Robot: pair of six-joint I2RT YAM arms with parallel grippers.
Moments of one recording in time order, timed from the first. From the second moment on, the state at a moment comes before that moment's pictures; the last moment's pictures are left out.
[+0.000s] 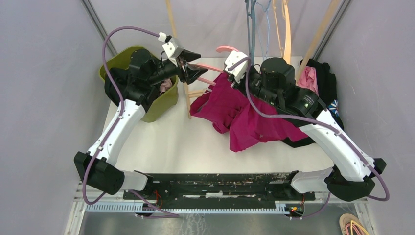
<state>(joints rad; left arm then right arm) -0.36 1.35 1.38 0.11 0.77 0.03 0.81 1.31 1.73 -0.66 0.08 -0.45</state>
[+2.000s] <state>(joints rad) -0.36 1.32 1.38 0.10 0.87 -0.01 0.77 1.39 1.98 -1.08 -0.01 -0.31</state>
